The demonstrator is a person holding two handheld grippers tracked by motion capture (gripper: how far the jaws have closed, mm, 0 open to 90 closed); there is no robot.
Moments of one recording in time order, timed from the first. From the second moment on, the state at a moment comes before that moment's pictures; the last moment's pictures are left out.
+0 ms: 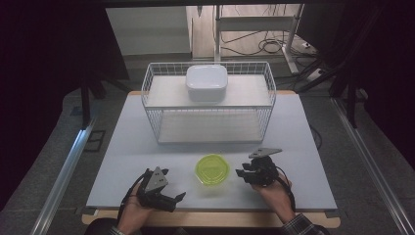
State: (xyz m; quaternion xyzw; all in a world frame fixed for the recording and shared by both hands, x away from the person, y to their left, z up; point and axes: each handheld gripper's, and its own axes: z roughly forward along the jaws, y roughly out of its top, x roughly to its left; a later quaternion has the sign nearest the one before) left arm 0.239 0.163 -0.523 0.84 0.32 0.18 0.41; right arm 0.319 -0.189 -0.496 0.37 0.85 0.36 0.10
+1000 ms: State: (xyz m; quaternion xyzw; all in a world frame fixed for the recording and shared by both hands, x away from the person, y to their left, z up) left arm 0.240 0.169 -0.522 0.83 0.33 0.19 0.41; right arm 0.313 -0.202 -0.495 0.33 0.85 0.39 0.13
